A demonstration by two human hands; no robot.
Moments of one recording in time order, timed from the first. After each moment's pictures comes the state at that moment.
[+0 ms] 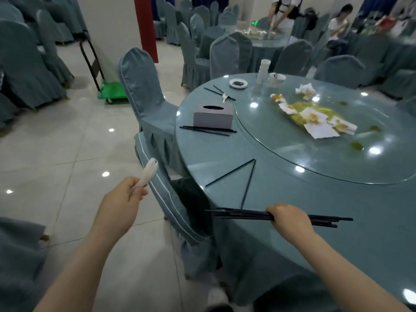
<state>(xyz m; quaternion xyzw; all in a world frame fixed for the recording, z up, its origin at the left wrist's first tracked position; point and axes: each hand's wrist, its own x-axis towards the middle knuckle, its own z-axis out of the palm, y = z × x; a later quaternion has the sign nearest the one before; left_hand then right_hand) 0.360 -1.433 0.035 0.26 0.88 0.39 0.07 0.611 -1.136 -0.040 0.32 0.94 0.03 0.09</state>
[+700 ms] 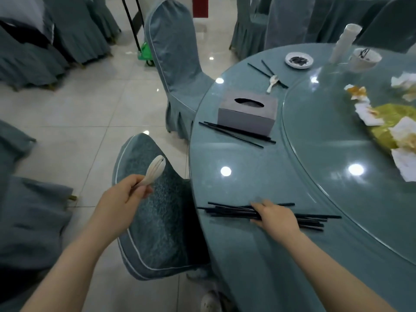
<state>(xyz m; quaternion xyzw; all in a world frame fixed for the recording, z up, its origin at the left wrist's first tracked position) 0.264 -1.289 0.019 0.18 0.91 0.35 0.12 0.415 -0.972 -0.122 0.14 0.98 -0.01 0.15</state>
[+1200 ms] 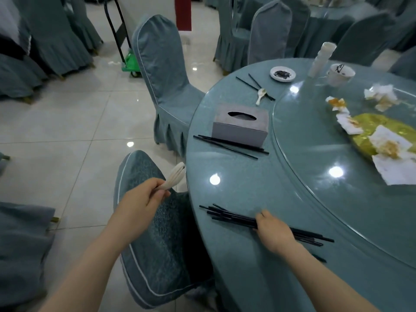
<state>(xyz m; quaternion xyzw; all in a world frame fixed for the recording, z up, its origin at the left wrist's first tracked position) 0.234 -1.265 0.025 0.24 0.89 0.36 0.17 0.402 -0.985 -0.127 0.21 0.96 -0.05 0.20</state>
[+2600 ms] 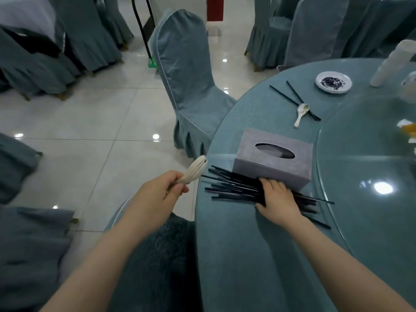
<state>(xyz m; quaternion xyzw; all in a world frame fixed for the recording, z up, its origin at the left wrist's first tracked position) 0.090 -1.156 0.028 0.21 0.89 0.36 0.17 0.174 -0.864 -0.128 0.18 0.98 -0.09 0.09</state>
